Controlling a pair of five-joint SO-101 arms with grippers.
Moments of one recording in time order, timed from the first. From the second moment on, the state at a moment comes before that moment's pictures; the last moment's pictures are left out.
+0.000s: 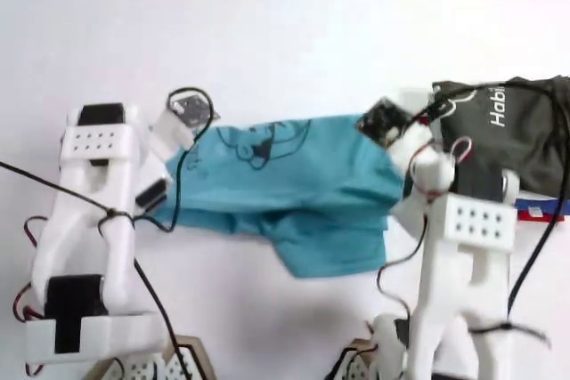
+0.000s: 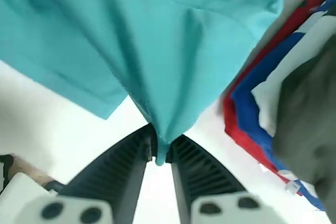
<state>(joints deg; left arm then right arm) -12.0 -6.9 23.5 87.9 -47.7 6.8 -36.0 35.6 84.8 55.1</state>
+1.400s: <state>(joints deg) -13.5 -11.1 13.8 87.8 -39.7 2.4 -48.3 38.8 82.3 56.9</state>
